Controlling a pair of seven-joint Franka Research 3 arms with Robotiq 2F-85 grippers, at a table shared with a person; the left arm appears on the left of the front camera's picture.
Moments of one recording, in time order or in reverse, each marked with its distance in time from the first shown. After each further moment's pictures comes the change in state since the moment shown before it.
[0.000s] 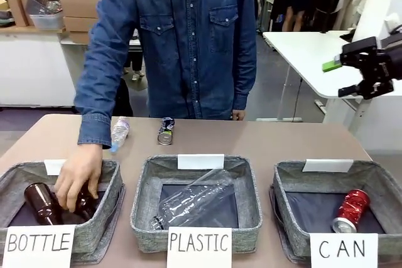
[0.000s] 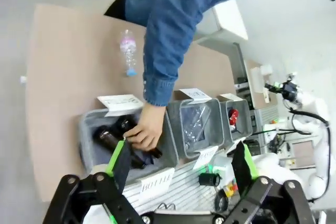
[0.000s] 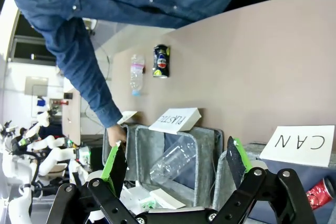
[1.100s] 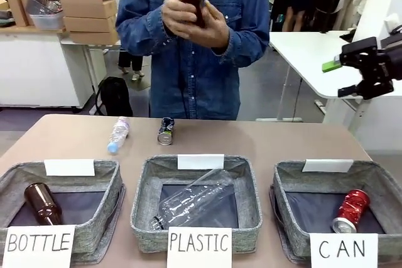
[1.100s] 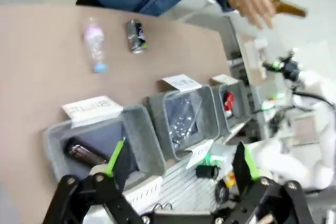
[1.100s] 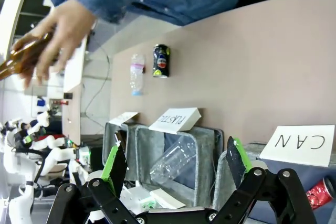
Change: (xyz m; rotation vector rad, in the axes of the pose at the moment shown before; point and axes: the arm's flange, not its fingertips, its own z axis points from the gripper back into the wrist) left arm 0.002 -0.030 -0.106 -0.051 0.093 -0.056; right arm 0.000 0.000 0.000 0.000 0.000 -0.001
